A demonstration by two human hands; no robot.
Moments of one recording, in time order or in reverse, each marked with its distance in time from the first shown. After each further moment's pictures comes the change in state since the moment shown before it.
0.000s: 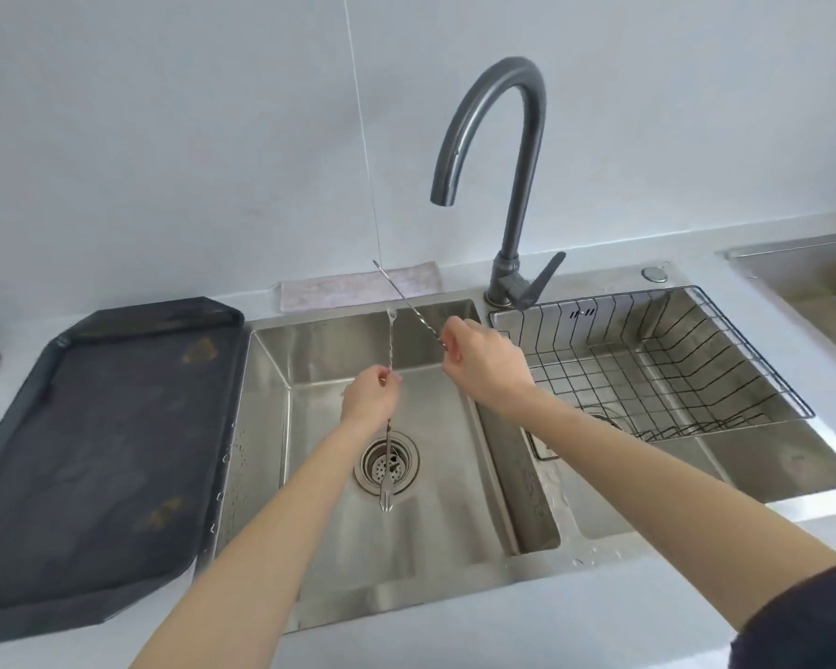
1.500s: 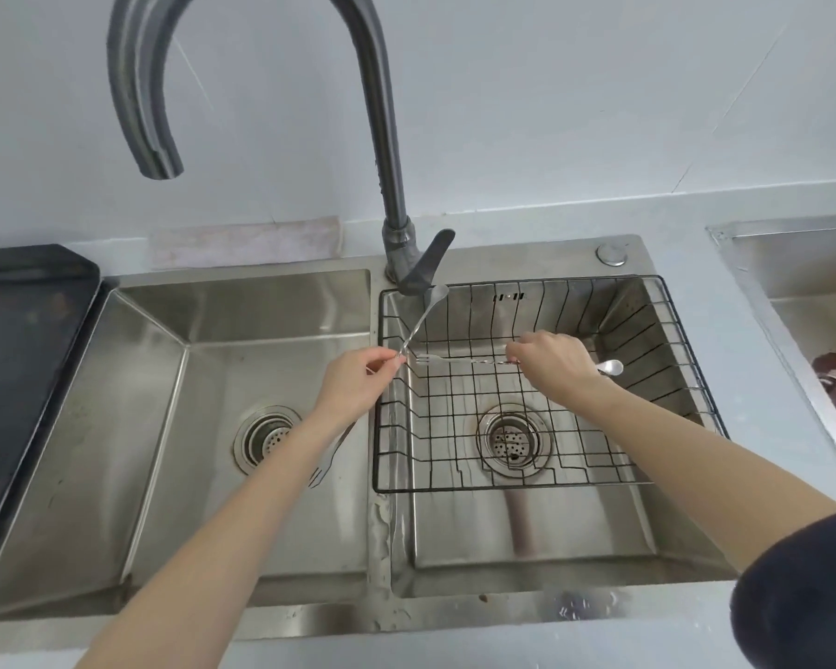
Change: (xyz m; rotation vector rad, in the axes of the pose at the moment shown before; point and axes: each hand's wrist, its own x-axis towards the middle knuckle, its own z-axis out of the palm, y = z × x) left_hand 0.026 0.093 0.154 0.147 -0.020 0.085; right_hand 0.057 0.297 -0.021 -0.531 -0.320 -0.197
